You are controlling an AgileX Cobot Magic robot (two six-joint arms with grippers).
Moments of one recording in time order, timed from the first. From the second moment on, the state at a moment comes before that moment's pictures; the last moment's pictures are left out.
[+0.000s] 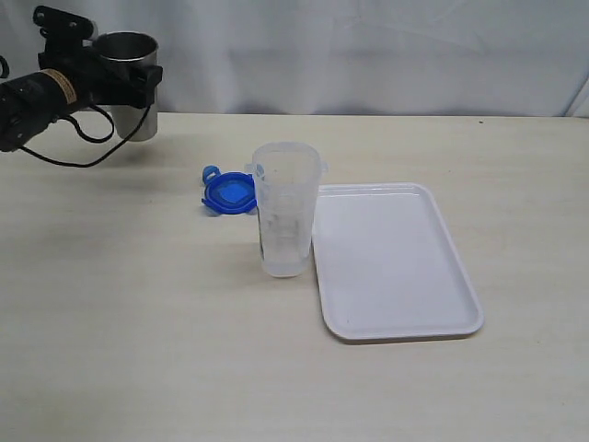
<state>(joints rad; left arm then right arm) -0.02 2.24 -1.44 0.67 -0.58 -0.41 0.06 0.00 0.00 -0.10 0.35 0.04</state>
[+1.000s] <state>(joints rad) -0.04 2.41 -1.53 0.56 -0.64 -0.44 0.06 0.00 0.00 -0.10 0.35 0.04</state>
